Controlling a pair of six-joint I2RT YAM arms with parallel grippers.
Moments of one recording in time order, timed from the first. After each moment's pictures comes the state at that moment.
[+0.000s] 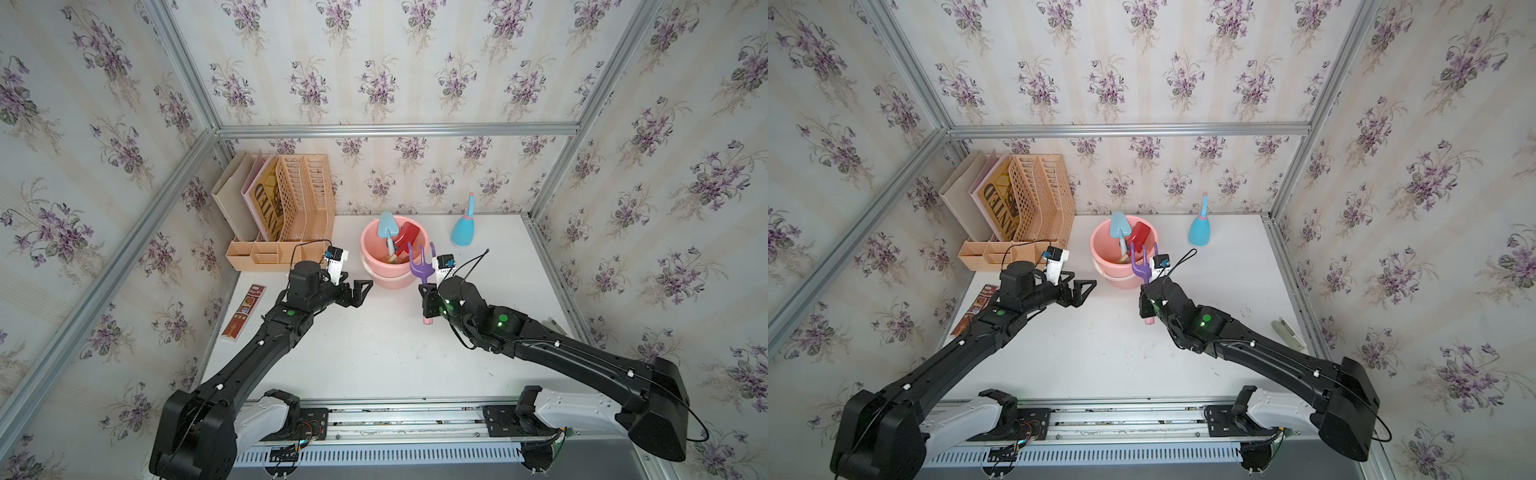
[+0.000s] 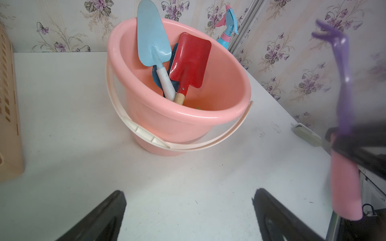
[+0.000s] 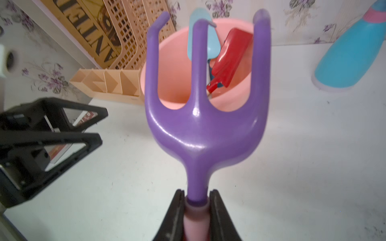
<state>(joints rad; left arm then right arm) -0.29 1.12 0.67 0.00 0.42 -0.18 0.94 1.17 0.90 -0.24 0.39 0.51</state>
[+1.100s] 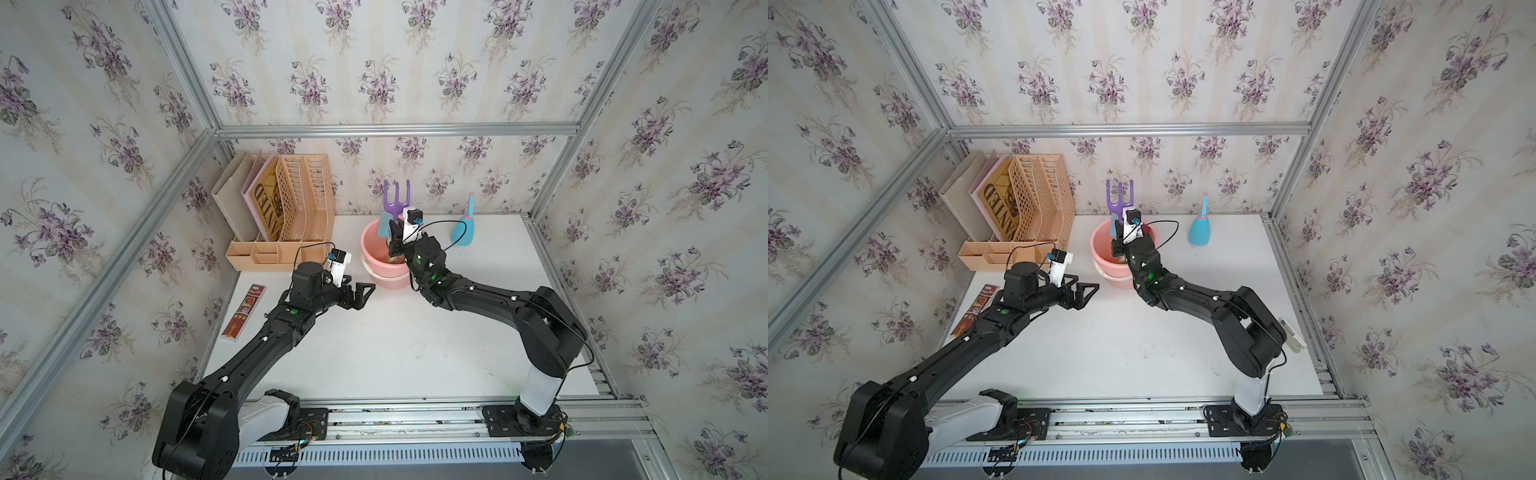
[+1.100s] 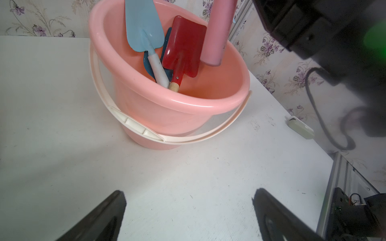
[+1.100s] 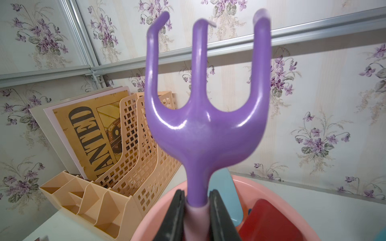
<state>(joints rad) -0.29 1.16 0.66 0.02 0.46 -0.19 0.78 1.85 1.21 0.70 0.35 0.13</state>
